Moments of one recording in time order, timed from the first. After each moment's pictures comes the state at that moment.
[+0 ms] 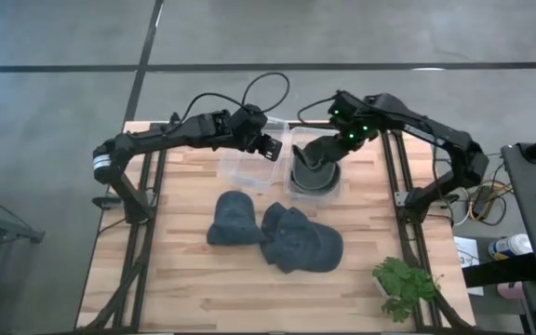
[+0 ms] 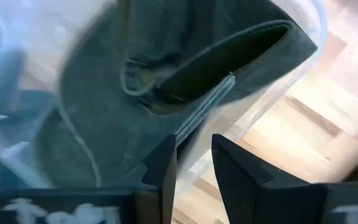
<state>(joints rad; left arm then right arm) 0.30 1.64 1.59 -0.69 -0.13 -0.67 -0.56 1.51 1.46 -1.30 -0.10 0.45</state>
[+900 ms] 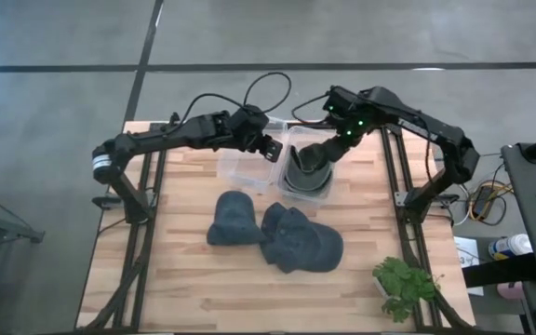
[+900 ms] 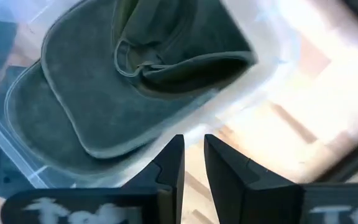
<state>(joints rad) 0.30 1.63 1.58 -0.65 -0.13 -0.56 -0.56 1.56 1.61 -1.42 -0.06 0.33</state>
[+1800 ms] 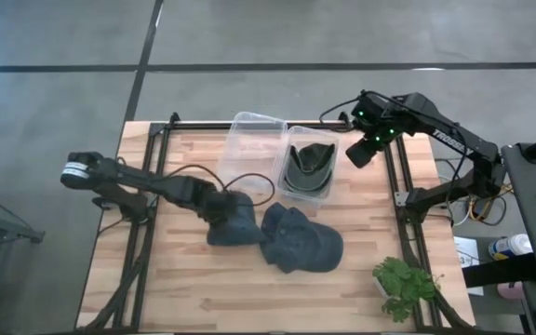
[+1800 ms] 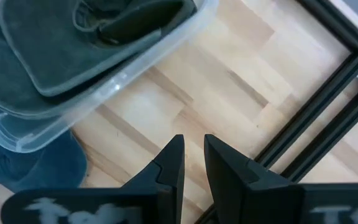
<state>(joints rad) -0.11 1.39 0.90 -0.69 -0.03 -0.52 -0.56 1.32 1.46 -1.50 0.03 0.34</state>
